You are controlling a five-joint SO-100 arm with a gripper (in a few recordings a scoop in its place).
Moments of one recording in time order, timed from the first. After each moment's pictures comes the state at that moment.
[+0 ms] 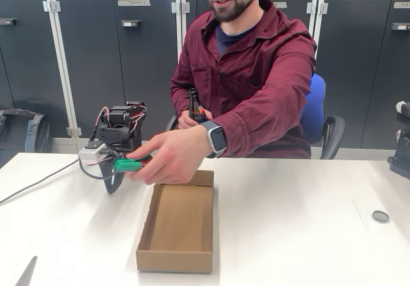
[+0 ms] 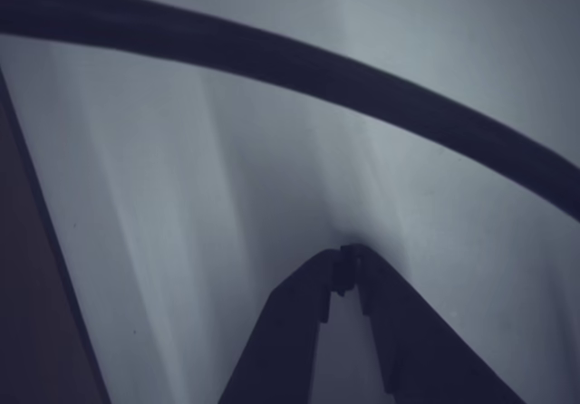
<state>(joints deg) 4.0 190.3 180.4 71.5 -77.8</state>
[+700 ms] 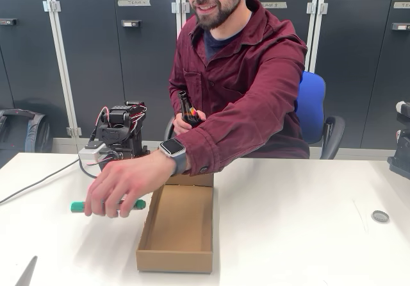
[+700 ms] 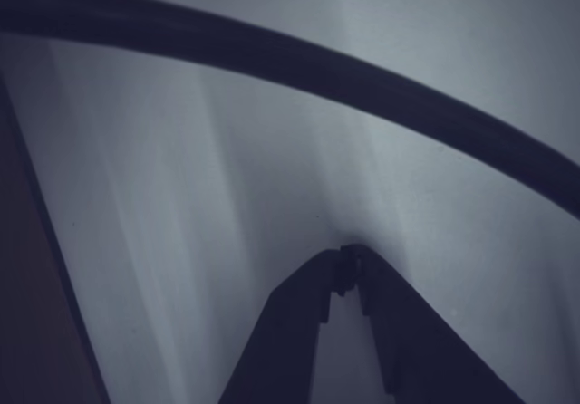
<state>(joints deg) 4.0 190.3 180.4 72.1 -77.8</state>
